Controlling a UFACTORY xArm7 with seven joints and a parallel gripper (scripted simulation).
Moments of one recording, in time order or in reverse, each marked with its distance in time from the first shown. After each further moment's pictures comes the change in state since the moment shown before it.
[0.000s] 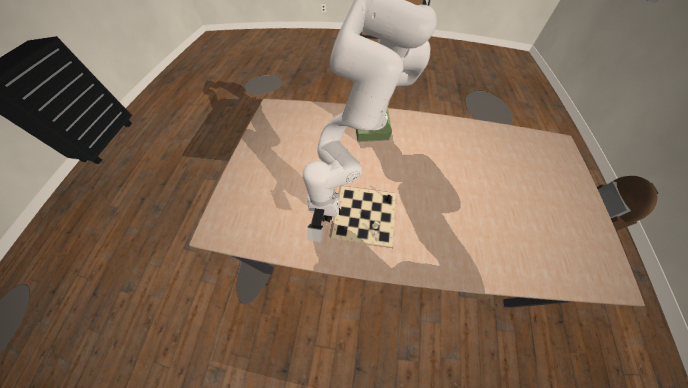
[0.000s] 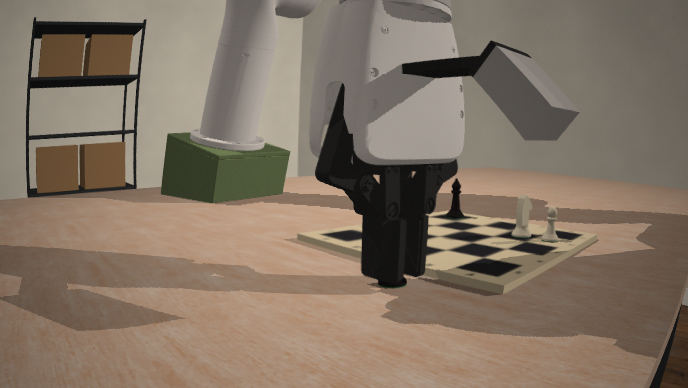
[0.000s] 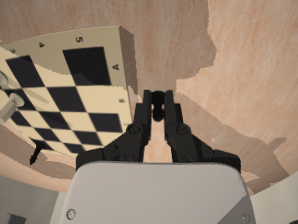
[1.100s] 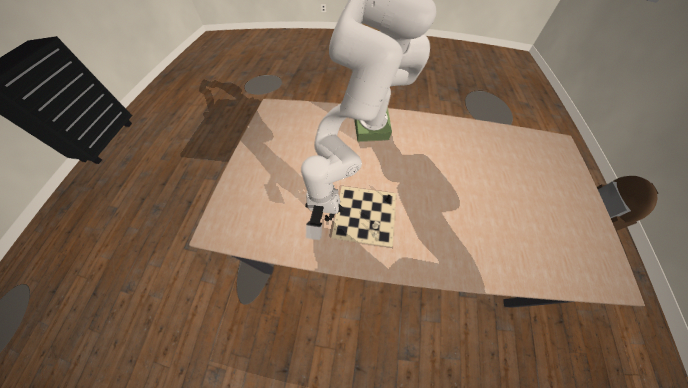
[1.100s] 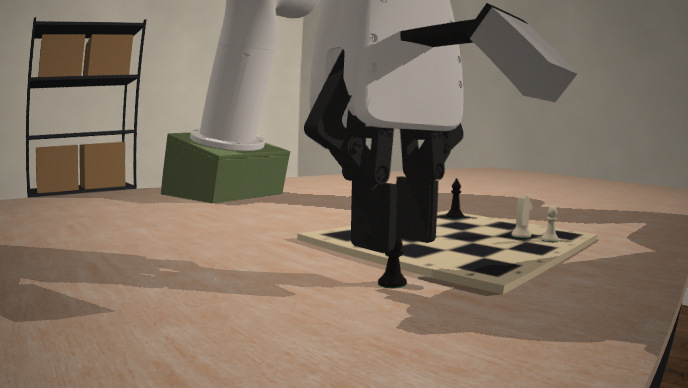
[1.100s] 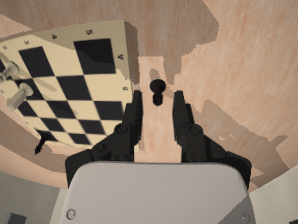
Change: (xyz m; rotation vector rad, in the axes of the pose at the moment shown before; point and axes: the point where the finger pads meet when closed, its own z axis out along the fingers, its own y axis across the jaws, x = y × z) arm 0.000 0.000 -0.021 0.002 0.001 0.000
